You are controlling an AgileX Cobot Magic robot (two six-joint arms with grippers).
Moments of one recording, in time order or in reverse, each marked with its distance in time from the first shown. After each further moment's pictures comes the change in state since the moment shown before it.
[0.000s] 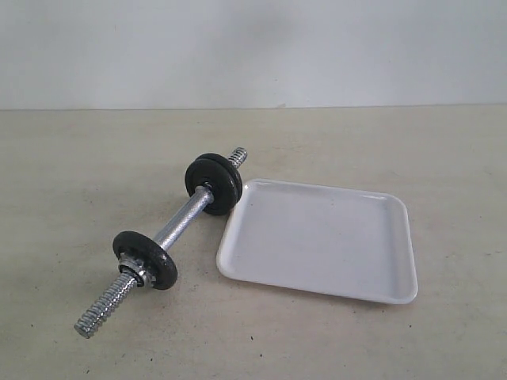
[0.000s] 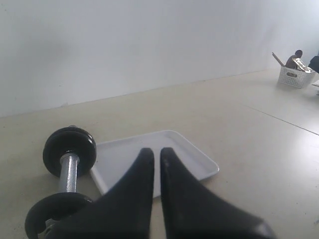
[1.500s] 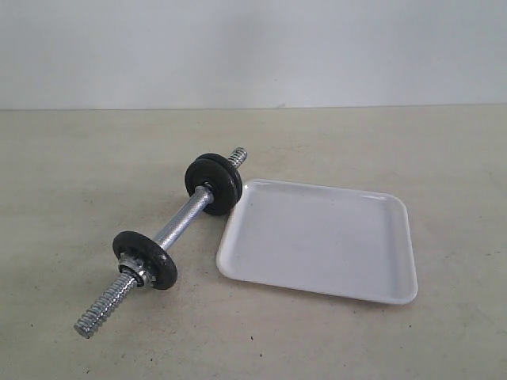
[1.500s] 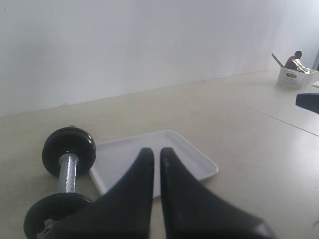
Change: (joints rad) left arm 0.000 0.000 0.000 -0.002 0.000 0.000; right arm 0.000 -0.002 0.021 -1.305 0.353 0.226
